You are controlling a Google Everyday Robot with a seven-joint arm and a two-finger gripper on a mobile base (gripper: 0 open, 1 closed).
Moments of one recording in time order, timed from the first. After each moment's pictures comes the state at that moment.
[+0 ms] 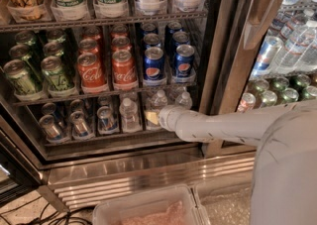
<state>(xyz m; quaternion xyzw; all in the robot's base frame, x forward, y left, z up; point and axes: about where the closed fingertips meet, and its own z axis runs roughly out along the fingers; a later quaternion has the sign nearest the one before) 0.705 -0.017 0.614 -0.19 0.85 0.14 0.48</state>
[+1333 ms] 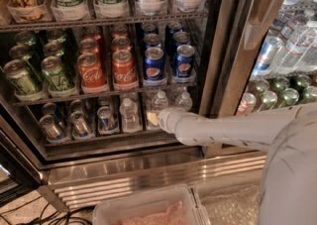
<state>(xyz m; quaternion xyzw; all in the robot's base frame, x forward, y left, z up) 0.693 -0.010 0.625 -0.18 0.84 0.15 0.49</state>
